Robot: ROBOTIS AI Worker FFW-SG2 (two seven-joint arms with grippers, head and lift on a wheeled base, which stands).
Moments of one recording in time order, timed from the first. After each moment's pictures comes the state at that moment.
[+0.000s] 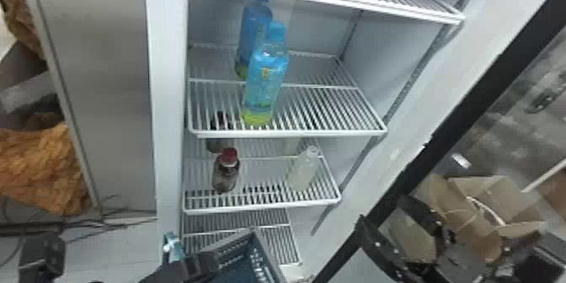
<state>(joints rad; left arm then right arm) 0.23 0.09 0.12 -1.74 1.44 1.43 -0.45 0.89 -0.05 -0.52 -2.41 -0.36 0.18 0.63</state>
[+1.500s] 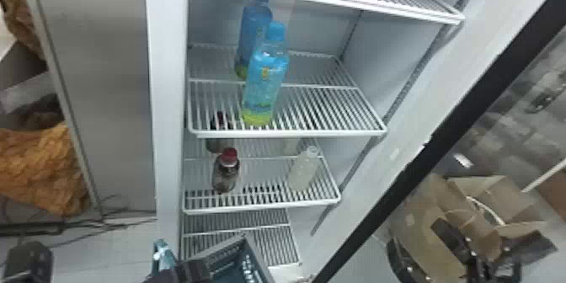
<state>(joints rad) 0.26 0.10 0.15 -1.76 1.43 1.44 -0.46 0.97 0.00 -0.55 -2.26 -0.43 -0.10 0.64</state>
